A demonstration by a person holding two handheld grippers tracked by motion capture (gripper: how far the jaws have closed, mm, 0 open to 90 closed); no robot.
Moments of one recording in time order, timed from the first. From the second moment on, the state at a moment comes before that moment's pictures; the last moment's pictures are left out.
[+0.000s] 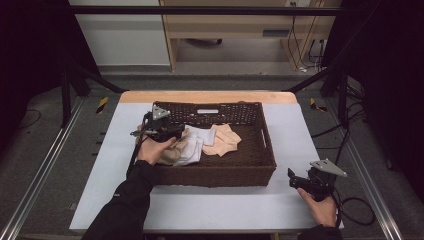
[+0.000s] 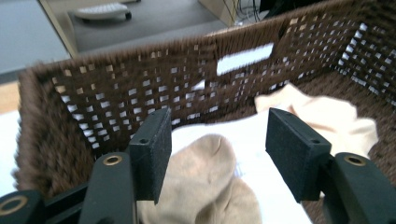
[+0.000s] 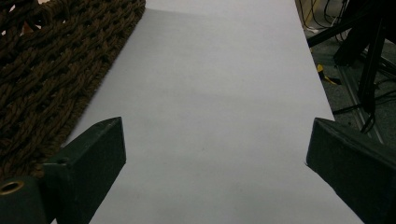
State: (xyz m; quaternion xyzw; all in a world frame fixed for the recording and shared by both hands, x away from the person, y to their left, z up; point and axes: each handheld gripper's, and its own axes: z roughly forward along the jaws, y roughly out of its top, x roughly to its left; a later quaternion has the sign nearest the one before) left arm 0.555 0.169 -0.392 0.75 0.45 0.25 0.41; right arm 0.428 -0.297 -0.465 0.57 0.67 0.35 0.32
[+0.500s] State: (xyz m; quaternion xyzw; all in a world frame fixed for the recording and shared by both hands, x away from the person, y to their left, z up) left arm 0.557 0.165 -0.412 0.77 0.46 0.25 0.36; right arm 0.428 -0.298 -0.465 0.57 0.67 0.35 0.32
